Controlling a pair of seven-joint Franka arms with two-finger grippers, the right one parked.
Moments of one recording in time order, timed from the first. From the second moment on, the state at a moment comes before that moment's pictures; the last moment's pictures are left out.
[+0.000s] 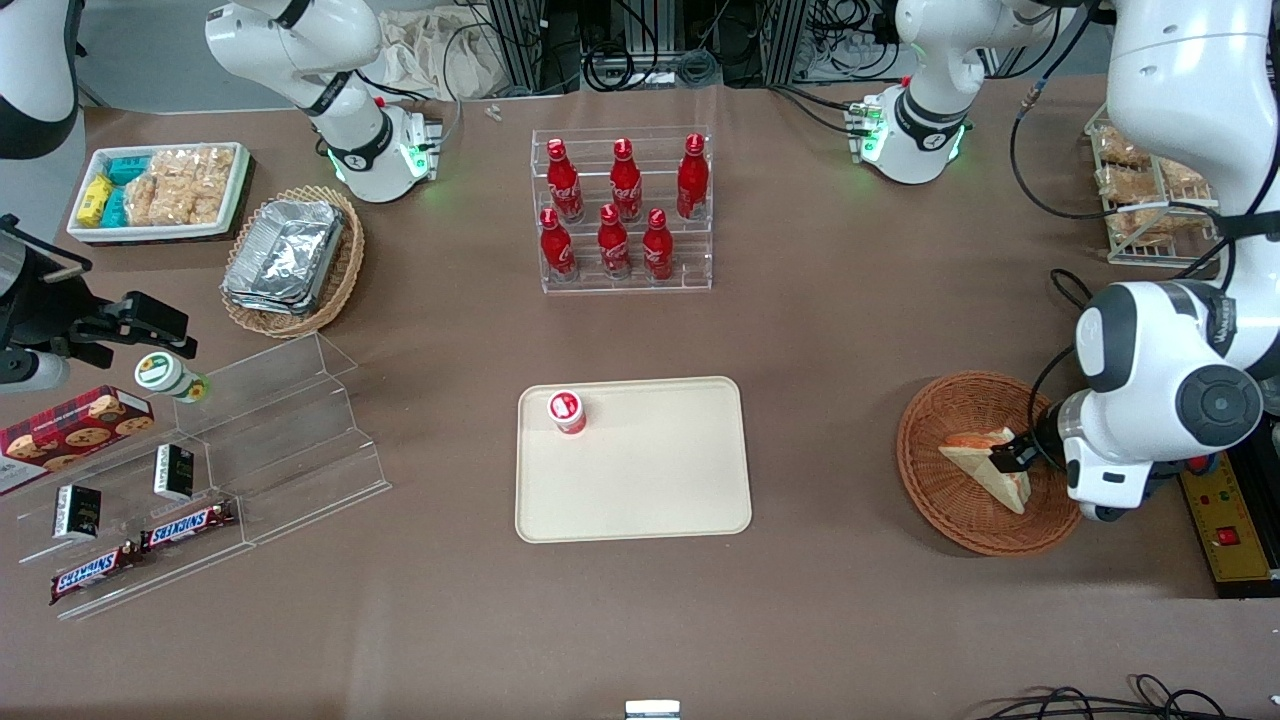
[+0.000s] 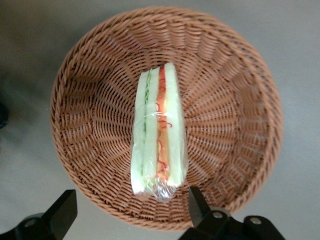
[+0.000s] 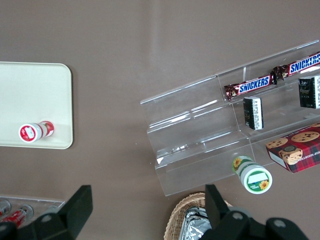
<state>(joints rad) 0.01 0.47 -0.02 -1.69 0.06 2.00 -0.66</state>
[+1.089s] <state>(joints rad) 0.01 0.52 -0.02 -1.73 0.06 2.11 -0.79</state>
